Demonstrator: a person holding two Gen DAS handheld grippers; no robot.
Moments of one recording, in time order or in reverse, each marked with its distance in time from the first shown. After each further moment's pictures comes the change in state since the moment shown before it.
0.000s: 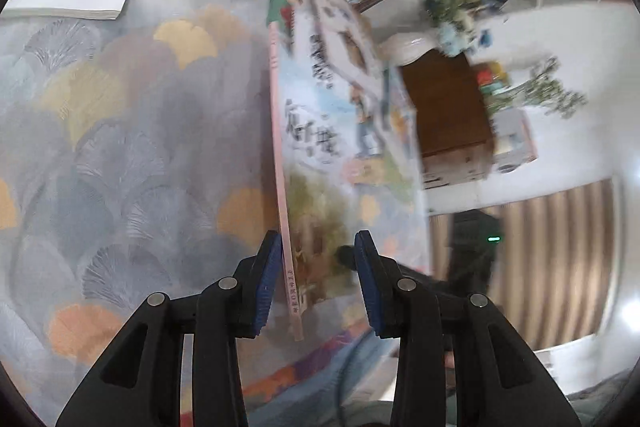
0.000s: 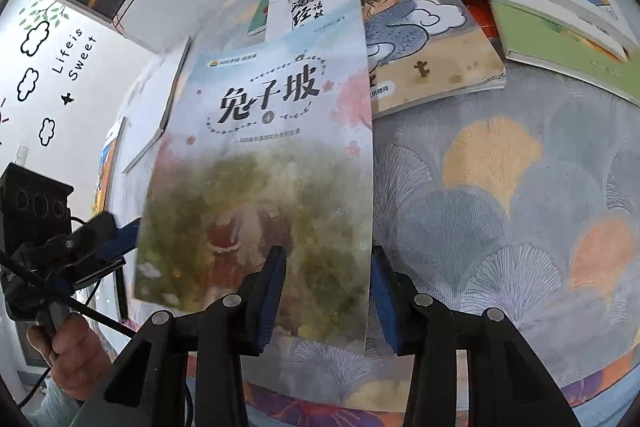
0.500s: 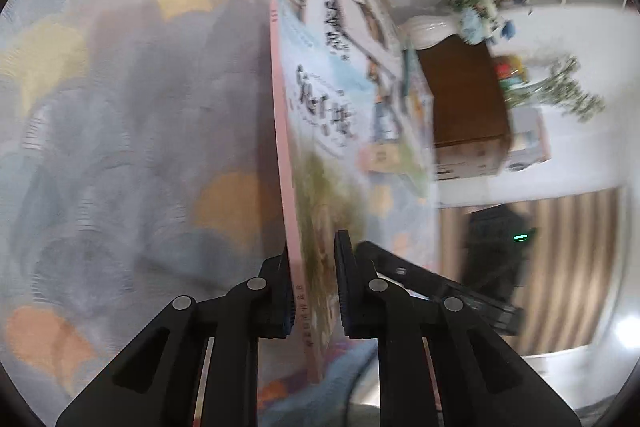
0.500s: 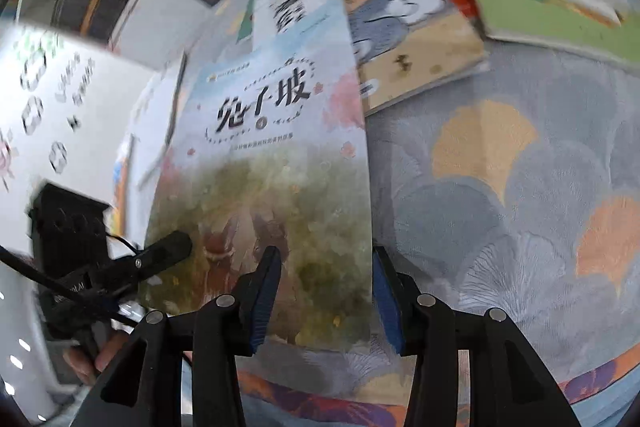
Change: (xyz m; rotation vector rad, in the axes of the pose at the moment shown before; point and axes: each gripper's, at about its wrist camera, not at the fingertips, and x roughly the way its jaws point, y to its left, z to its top) left arm 0.031 0.007 -0.001 -0.099 0.069 -0.083; right arm -0.005 -0.024 0.004 0.130 0.022 0.107
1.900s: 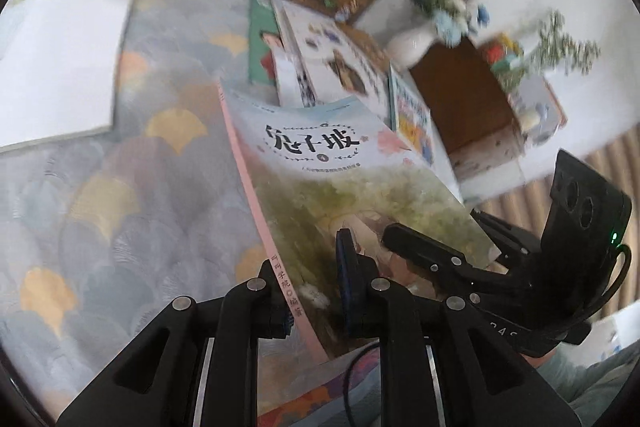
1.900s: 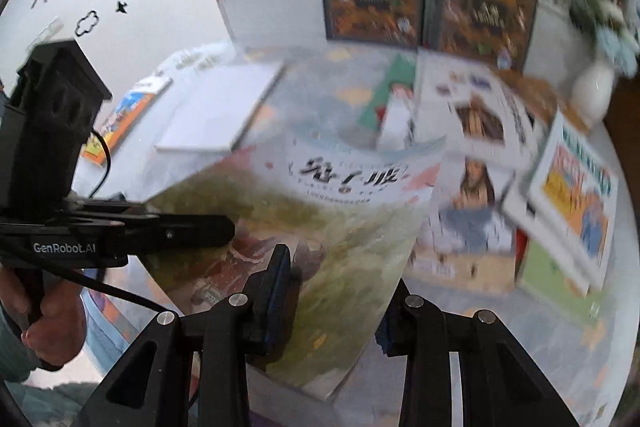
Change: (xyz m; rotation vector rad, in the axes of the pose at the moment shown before) left arm -0.060 -0.059 0.018 0.261 -0.153 0.219; right arm -0.014 0.164 0.012 -0.652 -0.191 -0.249
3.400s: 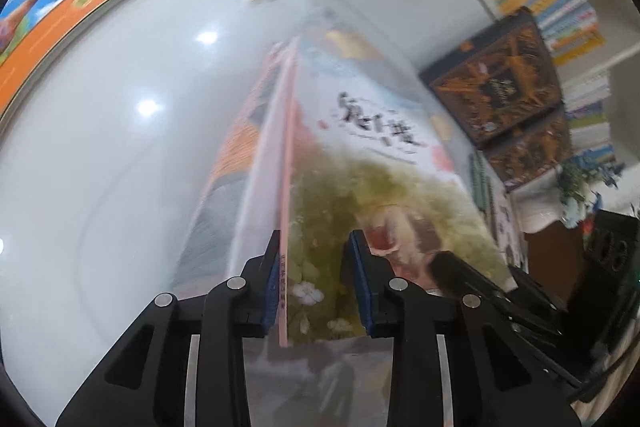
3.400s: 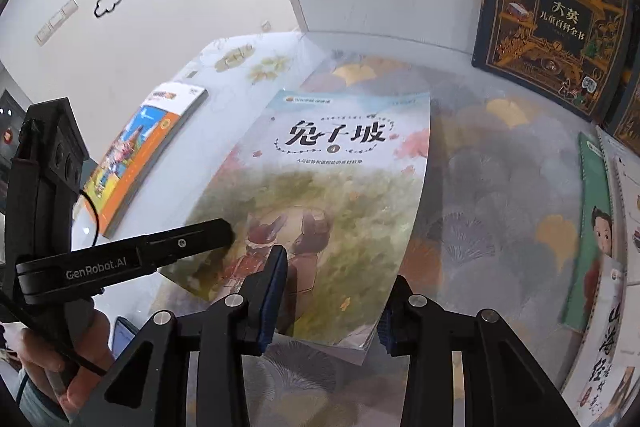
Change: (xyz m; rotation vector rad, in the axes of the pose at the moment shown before) left arm -0.065 0.219 0.077 -0.422 -0.224 0.285; right arm 0.186 0.120 0.161 -0.081 0.096 0.155
